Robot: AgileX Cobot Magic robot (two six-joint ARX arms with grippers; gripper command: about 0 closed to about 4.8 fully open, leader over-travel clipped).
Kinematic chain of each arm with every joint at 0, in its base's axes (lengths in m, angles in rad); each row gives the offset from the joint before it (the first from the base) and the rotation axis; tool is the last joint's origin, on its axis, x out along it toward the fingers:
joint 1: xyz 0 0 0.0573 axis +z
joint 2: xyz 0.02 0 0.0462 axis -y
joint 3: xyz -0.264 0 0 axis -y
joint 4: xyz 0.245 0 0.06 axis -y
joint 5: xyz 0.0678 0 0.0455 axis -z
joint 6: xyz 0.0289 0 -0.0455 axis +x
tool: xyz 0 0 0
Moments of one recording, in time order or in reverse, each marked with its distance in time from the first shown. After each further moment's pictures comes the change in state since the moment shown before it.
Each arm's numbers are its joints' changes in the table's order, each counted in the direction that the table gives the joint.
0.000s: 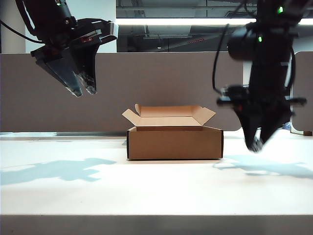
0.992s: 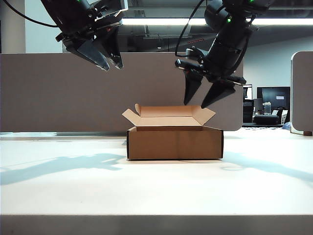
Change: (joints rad) left arm 0.000 -0.001 0.000 0.412 0.000 0.000; right arm 0.061 -0.098 0.233 0.298 -0.189 0.029
